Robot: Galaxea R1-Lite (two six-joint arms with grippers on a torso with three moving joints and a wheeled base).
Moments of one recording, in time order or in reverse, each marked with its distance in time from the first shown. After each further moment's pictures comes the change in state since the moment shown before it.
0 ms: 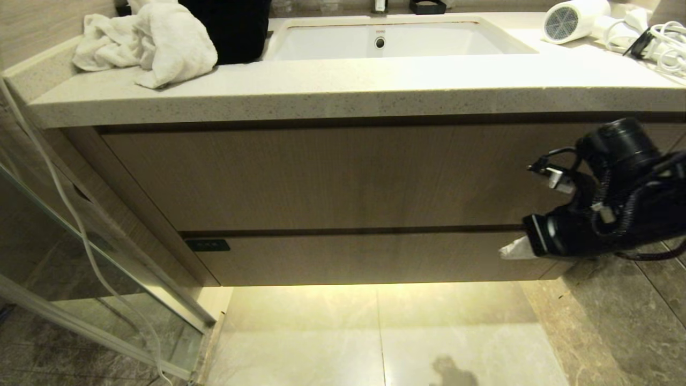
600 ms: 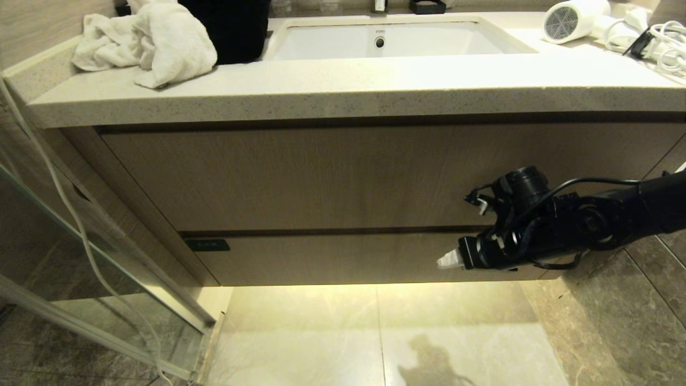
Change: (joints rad) left arm 0.000 0.000 0.000 0.000 0.000 0.000; right arm 0.062 0.285 0.067 -0.364 0.003 0.012
